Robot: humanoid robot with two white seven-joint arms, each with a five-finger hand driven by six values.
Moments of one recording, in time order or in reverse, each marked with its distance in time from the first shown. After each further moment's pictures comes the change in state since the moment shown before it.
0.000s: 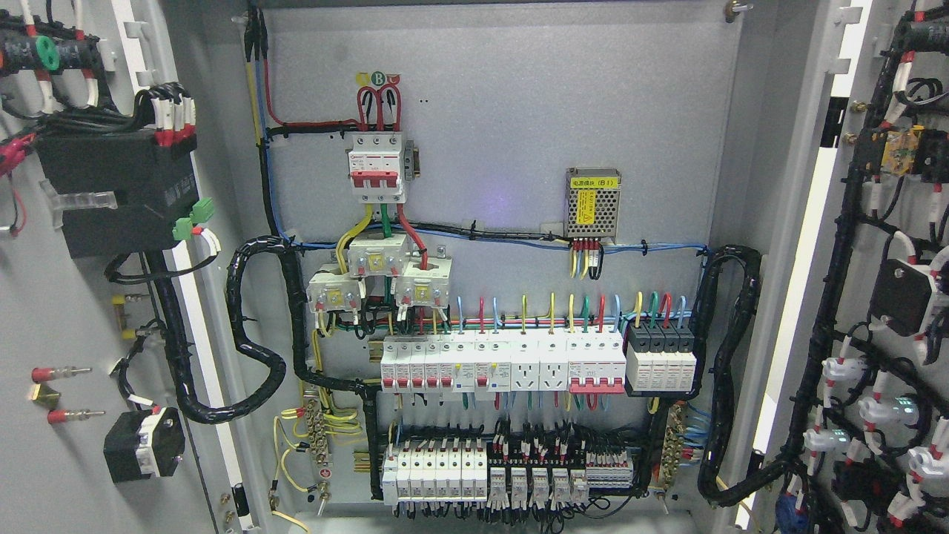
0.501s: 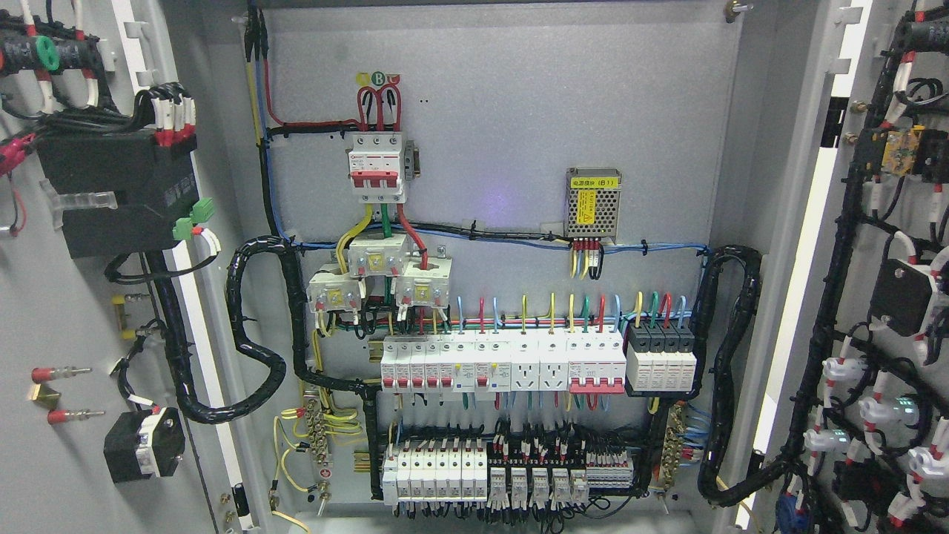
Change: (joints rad) left arm -0.021 0.032 0.034 -0.013 0.077 0.000 0.000; right arm 0.010 -0.023 -0.073 -0.003 -0.084 0.006 0.006
